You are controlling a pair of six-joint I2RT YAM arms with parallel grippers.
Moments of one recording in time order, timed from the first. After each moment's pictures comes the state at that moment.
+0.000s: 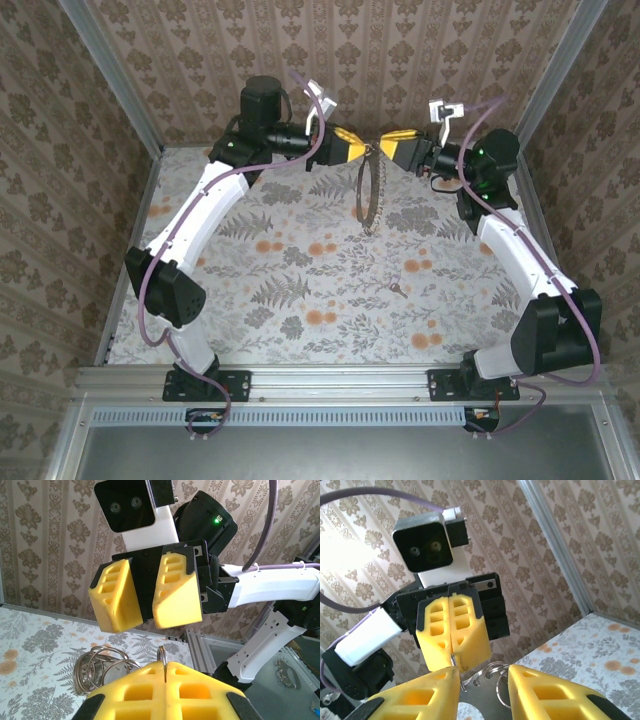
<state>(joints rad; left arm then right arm) -0.55 1.79 1.93 -0.34 1.21 -0.11 0.12 1.41 1.20 0.59 -1.09 0.82</state>
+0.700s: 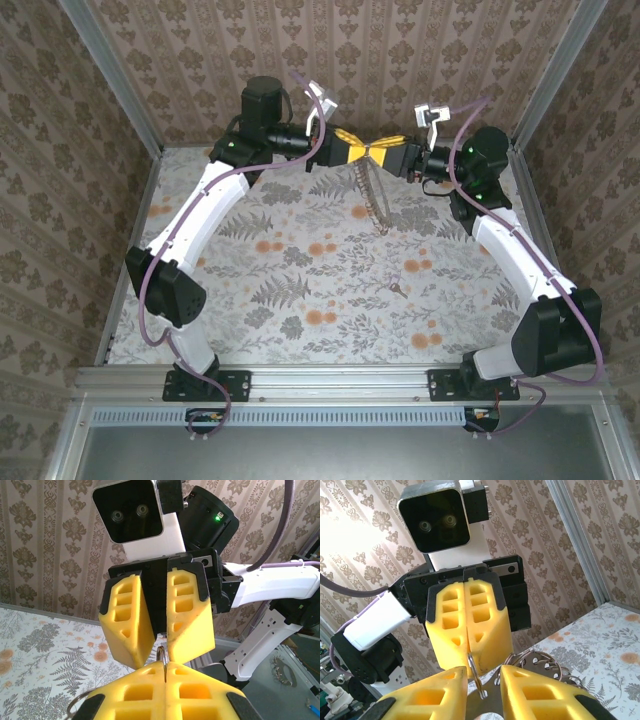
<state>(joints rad) -0.55 1.79 1.93 -0.34 1.22 -0.11 0.17 1.41 1.22 0.51 -1.11 0.76</state>
